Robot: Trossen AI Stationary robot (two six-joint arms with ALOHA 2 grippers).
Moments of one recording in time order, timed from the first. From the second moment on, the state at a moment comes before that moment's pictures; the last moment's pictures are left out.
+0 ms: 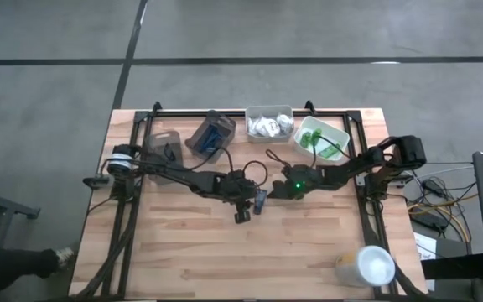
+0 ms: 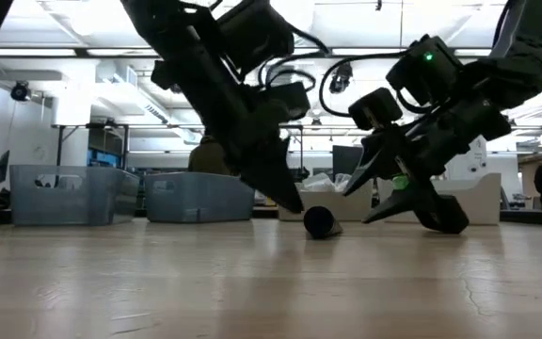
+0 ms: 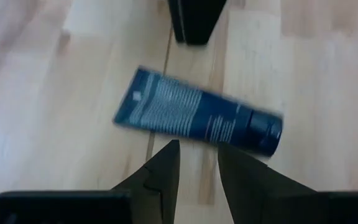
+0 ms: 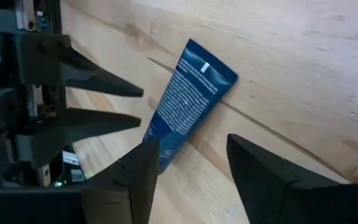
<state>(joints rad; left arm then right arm) -0.08 1.89 1.15 -0.10 -0.11 -0.21 -0.03 1.63 0.43 0.55 -0.16 1.39</state>
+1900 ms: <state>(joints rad) -0.10 1.98 1.11 0.11 -0.08 -0.15 -0.04 1.80 0.62 0.42 -0.19 1.38</state>
